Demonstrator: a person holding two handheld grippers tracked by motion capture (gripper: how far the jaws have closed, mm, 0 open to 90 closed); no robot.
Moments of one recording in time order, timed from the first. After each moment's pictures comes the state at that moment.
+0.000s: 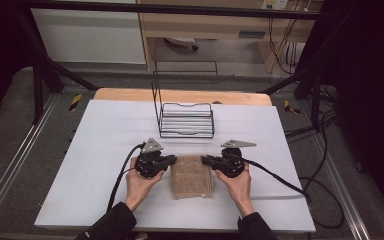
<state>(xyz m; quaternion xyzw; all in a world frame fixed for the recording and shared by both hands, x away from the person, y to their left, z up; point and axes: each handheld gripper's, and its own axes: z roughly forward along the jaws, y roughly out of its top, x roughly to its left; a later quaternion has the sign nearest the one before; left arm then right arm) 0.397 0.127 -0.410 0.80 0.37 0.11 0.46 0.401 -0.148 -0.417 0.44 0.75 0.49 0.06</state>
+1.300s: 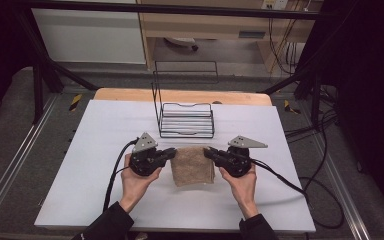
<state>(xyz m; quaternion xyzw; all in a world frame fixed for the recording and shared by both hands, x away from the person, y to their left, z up) 0.378 0.132 -0.367 0.77 0.35 0.14 0.51 0.380 -0.152 -0.376 0.40 0.73 0.54 0.12</state>
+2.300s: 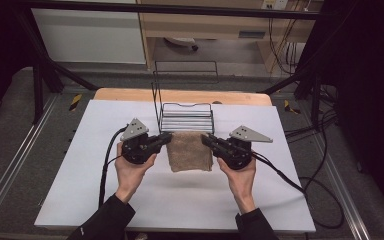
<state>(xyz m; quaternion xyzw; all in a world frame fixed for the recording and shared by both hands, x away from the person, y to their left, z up) 0.386 0.143 -0.322 0.74 0.35 0.17 0.55 0.376 -0.141 -0.331 0.38 0.69 0.59 0.17</state>
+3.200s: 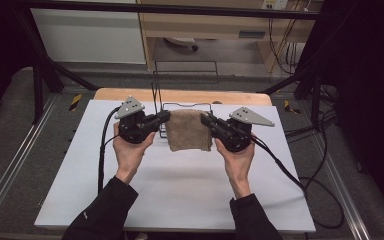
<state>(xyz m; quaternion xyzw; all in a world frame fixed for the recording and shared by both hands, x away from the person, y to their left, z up) 0.412 0.145 -0.282 0.71 0.35 0.19 0.58 0.395 -0.132 -0.290 0.37 0.67 0.61 0.21</state>
